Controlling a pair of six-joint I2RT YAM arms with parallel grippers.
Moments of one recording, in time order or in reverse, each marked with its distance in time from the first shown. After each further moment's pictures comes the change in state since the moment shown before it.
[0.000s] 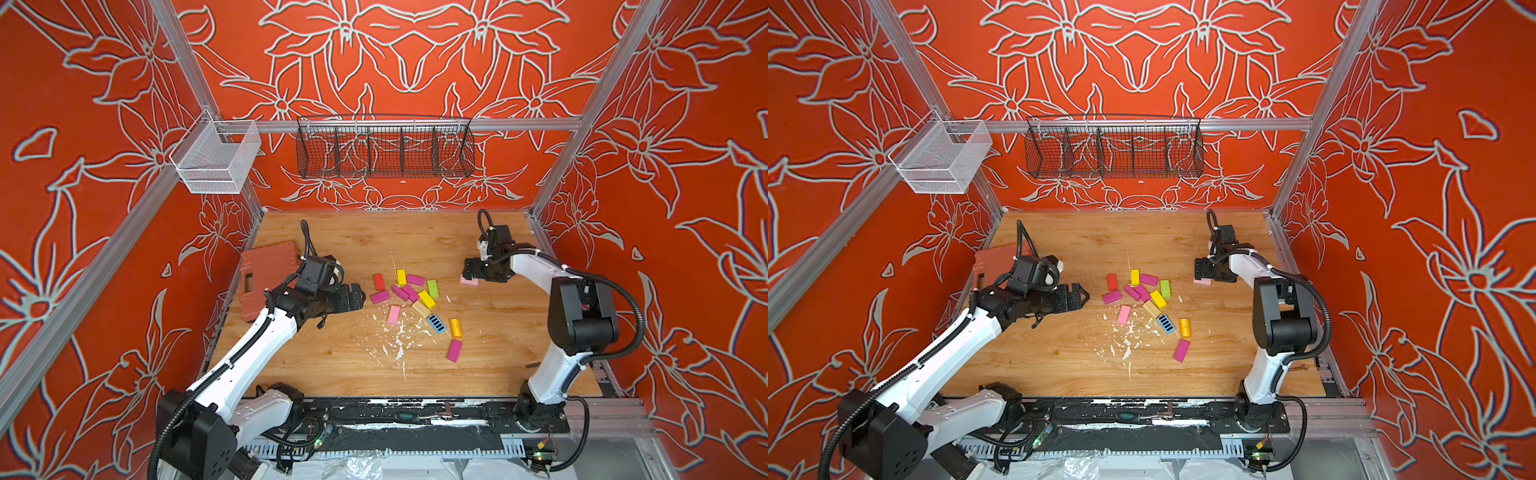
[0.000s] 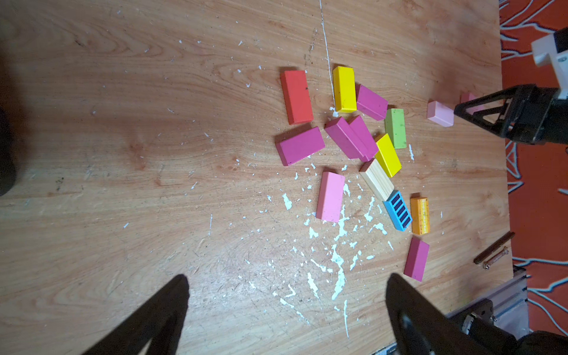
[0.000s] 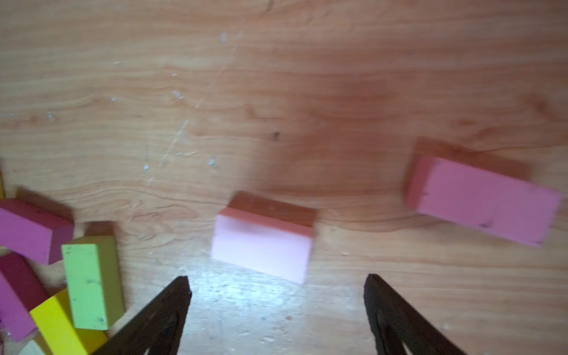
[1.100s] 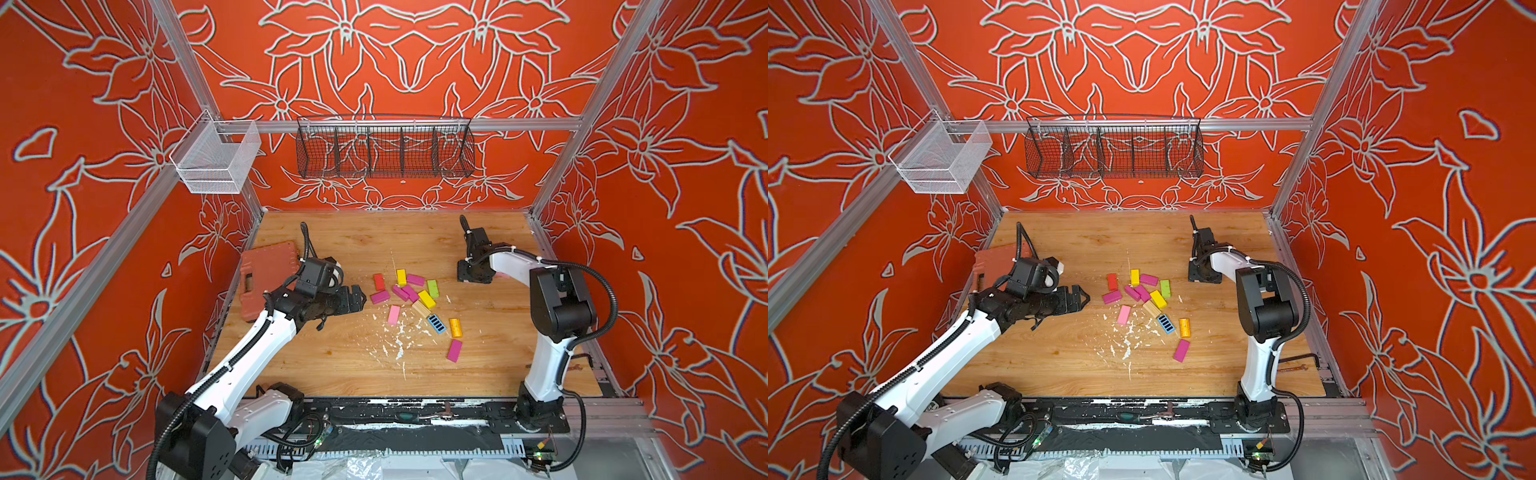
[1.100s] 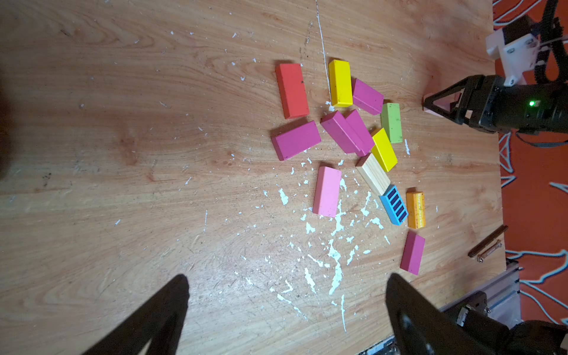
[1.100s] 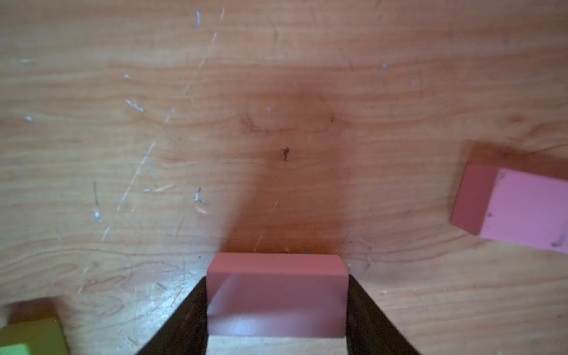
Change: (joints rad) left arm 0.000 -0.017 -0.018 0.006 0.019 0.000; right arm 0.087 0.143 0.090 -0.003 0.201 0.109
